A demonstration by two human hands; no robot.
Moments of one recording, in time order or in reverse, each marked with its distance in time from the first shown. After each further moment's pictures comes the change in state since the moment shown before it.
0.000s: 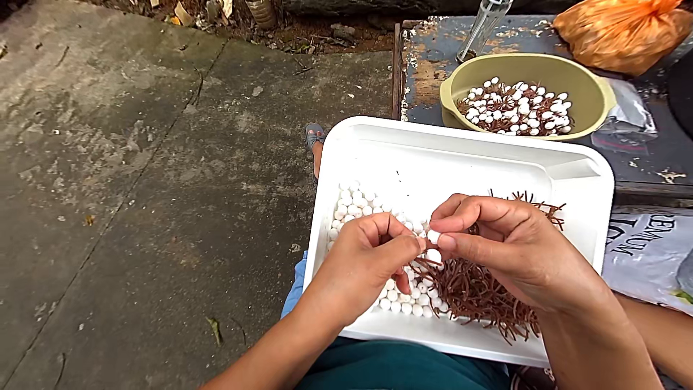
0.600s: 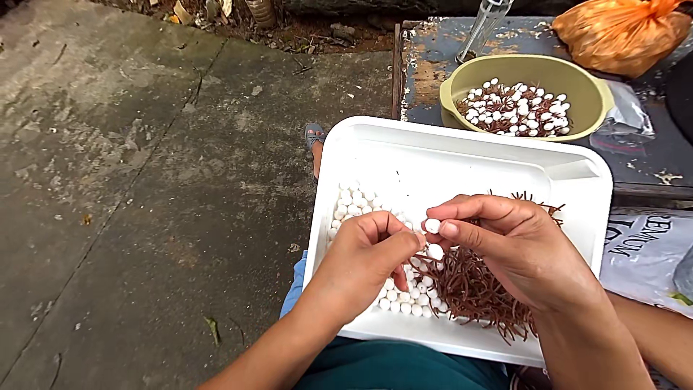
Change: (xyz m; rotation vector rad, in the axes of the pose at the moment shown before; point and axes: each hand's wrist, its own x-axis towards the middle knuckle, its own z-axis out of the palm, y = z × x) left_hand 0.001 -0.001 -0.001 0.011 0.012 0.037; right_hand 0.000 0.002 0.002 0.005 0.084 -0.013
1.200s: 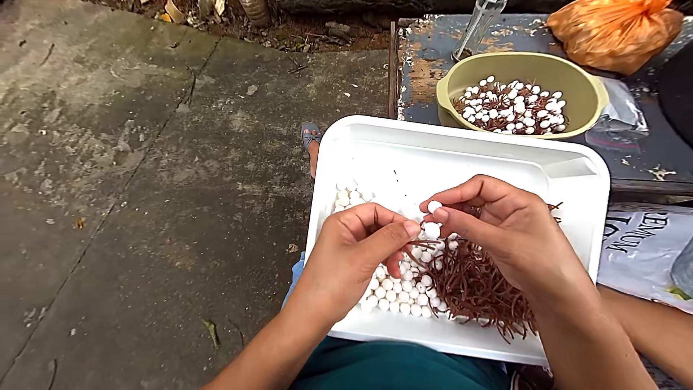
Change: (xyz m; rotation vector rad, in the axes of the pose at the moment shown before) left_hand 0.001 0.001 -0.006 -0.014 0.018 0.128; right_hand 0.007 0.002 -0.001 -0.298 0.112 -0.043
